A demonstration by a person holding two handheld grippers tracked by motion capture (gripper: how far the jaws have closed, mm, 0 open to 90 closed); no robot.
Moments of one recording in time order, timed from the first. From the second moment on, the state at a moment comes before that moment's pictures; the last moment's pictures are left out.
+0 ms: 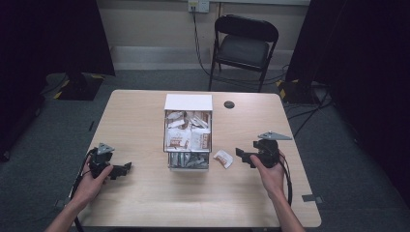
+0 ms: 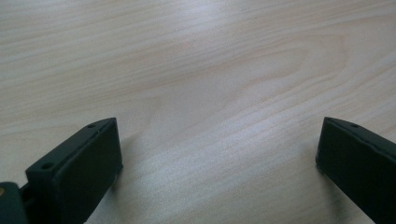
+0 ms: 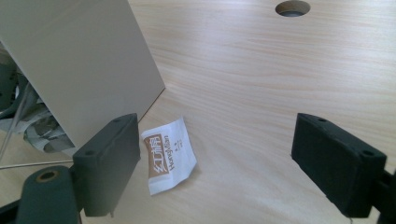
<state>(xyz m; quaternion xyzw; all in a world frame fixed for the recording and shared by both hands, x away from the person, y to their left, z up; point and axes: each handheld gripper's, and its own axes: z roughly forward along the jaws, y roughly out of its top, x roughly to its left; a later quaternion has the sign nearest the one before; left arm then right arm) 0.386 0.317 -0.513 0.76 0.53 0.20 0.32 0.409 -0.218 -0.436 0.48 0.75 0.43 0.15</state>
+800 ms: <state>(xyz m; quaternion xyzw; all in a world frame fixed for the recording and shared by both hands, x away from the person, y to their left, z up) 0.386 0.317 -0.513 0.76 0.53 0.20 0.32 0.370 -0.278 -0.431 0.54 0.72 0.40 0.18</state>
